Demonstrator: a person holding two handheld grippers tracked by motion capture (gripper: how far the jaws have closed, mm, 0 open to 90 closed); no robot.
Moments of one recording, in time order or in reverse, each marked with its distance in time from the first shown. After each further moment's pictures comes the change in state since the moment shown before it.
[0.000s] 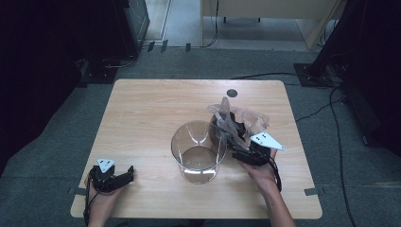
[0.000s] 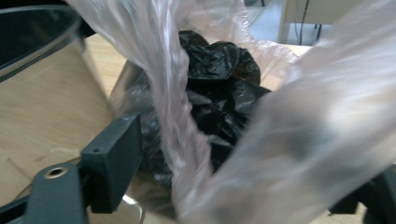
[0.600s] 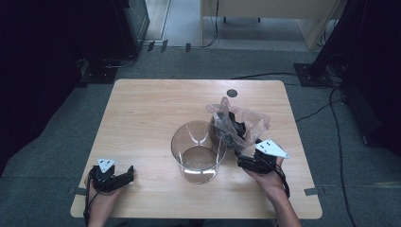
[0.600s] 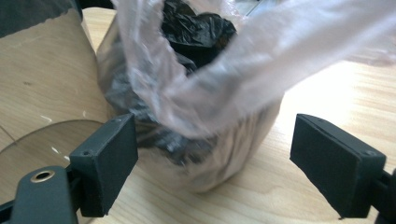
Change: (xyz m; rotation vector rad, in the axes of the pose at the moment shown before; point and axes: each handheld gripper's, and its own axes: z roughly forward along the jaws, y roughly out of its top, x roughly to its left) left arm 0.000 0.000 0.000 0.000 0.000 0.000; right arm -0.009 -0.016 -0.020 0.039 -0.037 -0.075
